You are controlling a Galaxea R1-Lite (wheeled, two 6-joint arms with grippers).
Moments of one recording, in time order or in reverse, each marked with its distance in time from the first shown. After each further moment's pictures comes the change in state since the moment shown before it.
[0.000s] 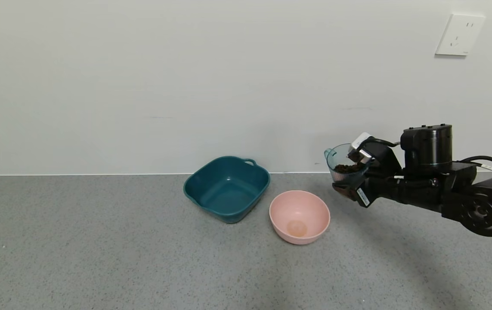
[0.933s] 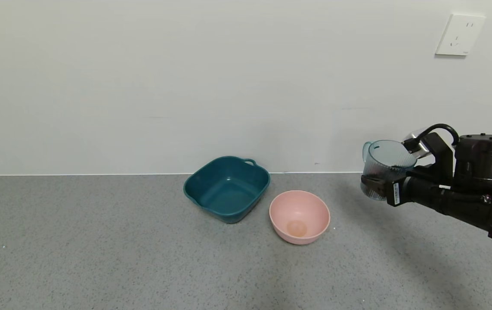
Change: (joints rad) left arm 0.000 0.000 0.000 0.000 0.000 0.000; right arm -0.123 -0.126 0.239 -0.215 0.024 0.347
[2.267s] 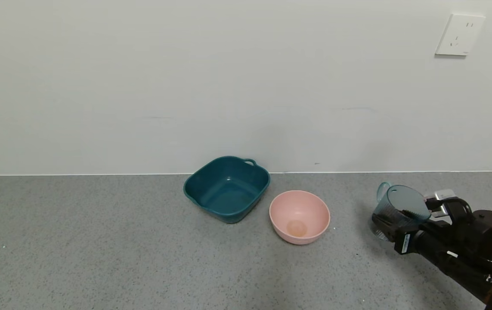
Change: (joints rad) left arm 0.000 0.000 0.000 0.000 0.000 0.000; right arm -0.056 0.261 0.549 -0.885 0.008 0.167
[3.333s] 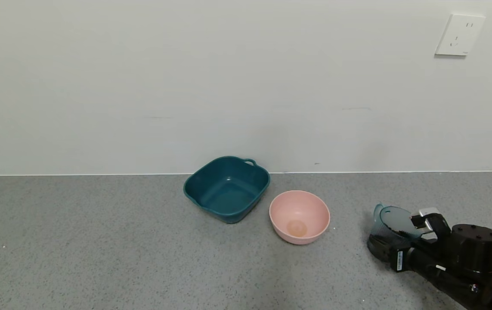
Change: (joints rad) left arm 0.000 0.000 0.000 0.000 0.000 0.000; right arm -0.002 0.127 0.034 0.000 -0.028 -0.008
